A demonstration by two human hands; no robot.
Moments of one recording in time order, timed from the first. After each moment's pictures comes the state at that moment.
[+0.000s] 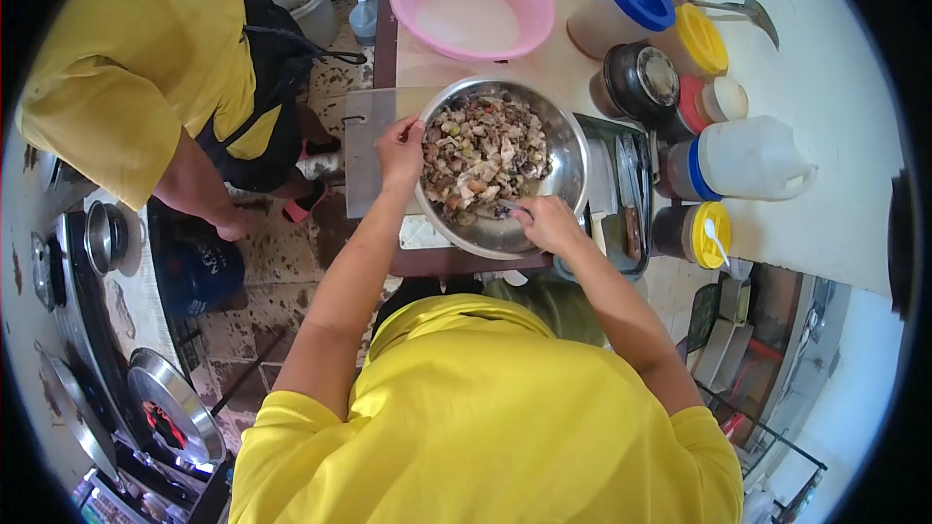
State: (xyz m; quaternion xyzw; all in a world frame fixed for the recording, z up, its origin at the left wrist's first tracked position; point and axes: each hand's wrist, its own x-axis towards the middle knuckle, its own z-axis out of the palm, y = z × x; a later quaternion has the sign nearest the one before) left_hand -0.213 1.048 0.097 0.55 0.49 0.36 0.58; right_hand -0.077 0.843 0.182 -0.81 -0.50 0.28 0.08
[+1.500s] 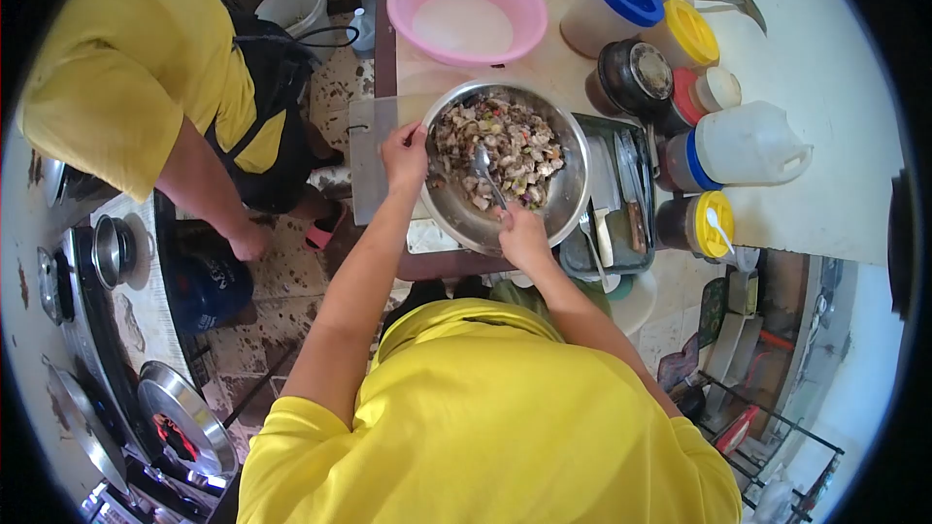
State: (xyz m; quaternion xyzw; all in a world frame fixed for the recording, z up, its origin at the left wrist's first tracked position) left_hand -0.213 1.050 0.104 0.55 0.50 0.36 0.57; right_hand -0.144 0.852 0.175 -0.86 -0.35 0.28 0.26
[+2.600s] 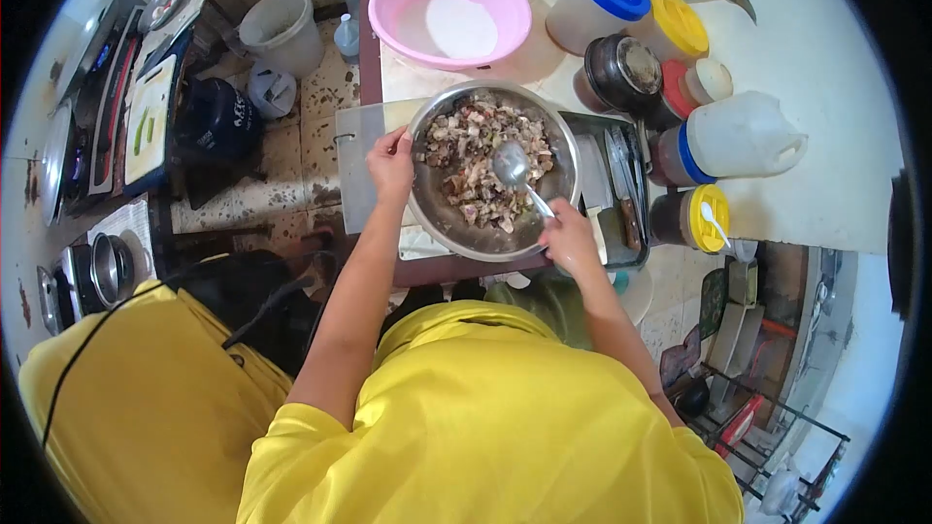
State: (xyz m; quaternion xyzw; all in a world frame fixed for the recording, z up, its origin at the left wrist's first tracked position) left_hand -0.212 1.051 0.096 0.55 0.47 0.38 0.57; right_hand -0.098 0.821 0.235 -0.88 -0.15 0.36 0.27
